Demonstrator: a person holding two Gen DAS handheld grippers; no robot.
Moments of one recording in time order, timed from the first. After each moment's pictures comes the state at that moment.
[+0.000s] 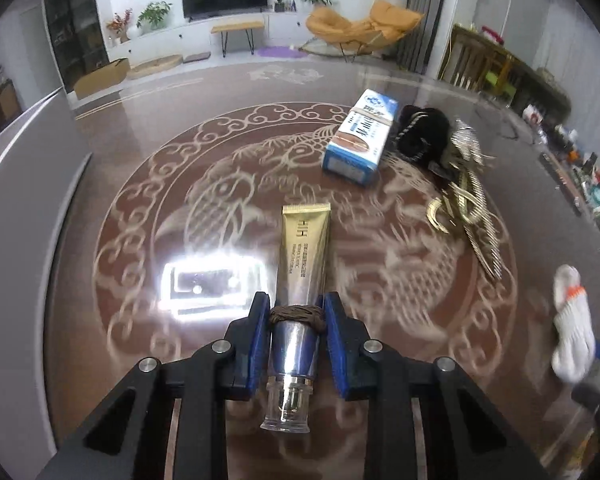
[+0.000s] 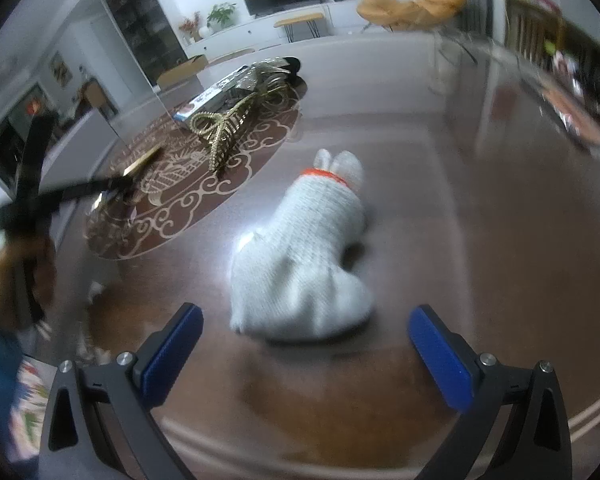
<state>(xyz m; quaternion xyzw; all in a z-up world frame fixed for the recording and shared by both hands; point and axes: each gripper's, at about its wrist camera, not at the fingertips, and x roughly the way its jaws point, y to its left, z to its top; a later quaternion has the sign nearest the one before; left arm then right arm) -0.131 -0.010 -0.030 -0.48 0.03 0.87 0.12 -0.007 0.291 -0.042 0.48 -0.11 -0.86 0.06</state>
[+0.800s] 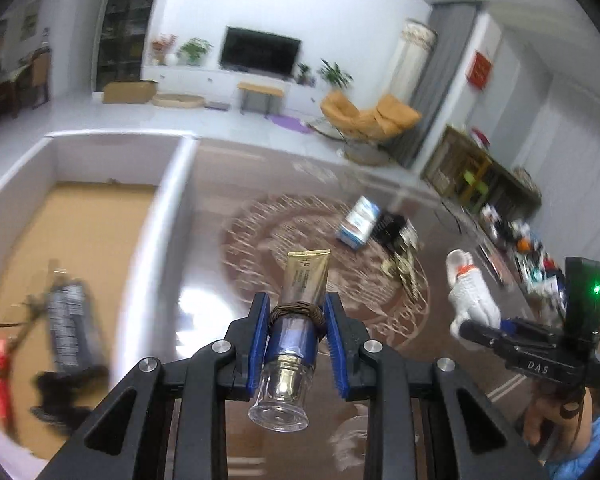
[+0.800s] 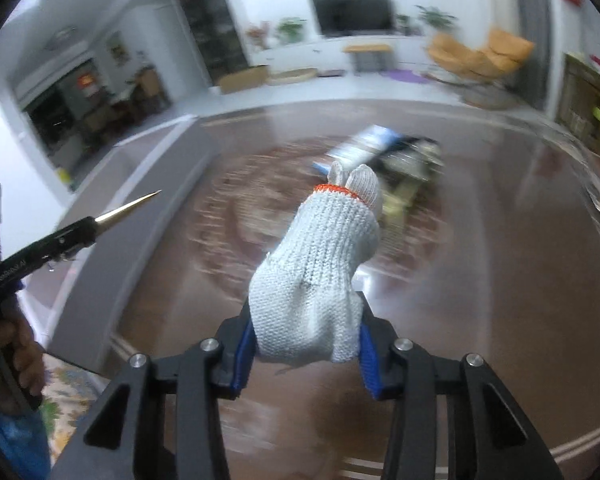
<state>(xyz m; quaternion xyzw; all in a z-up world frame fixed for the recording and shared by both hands) 0.006 -0.157 0.099 -0.36 -0.10 0.92 0.12 -0.018 0.135 0.061 0.43 -0.04 -0.89 0.16</state>
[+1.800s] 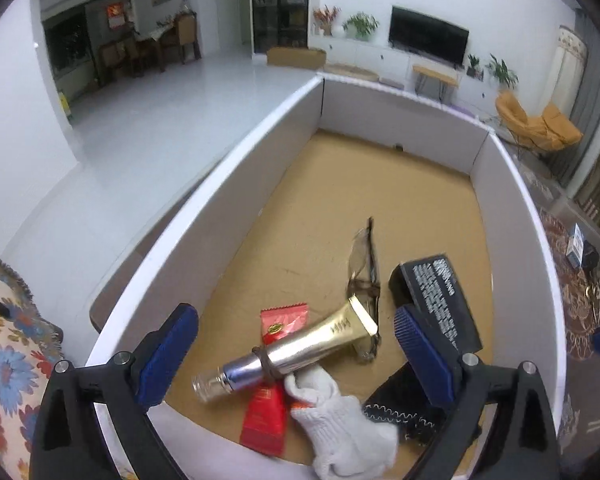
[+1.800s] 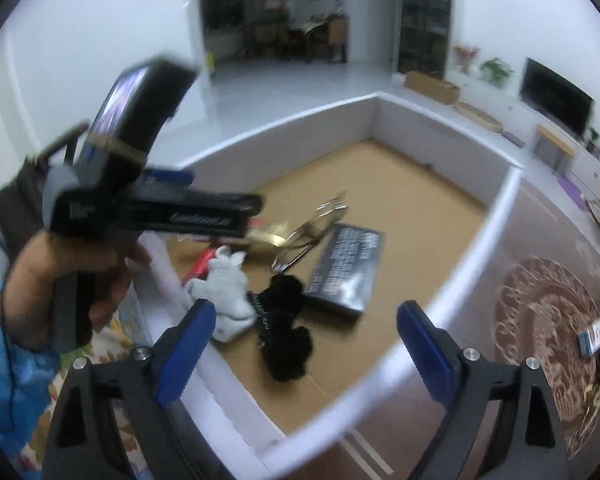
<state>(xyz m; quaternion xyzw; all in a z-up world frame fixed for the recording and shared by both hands) 0.022 -0.389 0.047 -0.43 -0.09 0.88 -0.17 0.025 -0.210 0.073 0.38 0.15 -0.83 0.39</state>
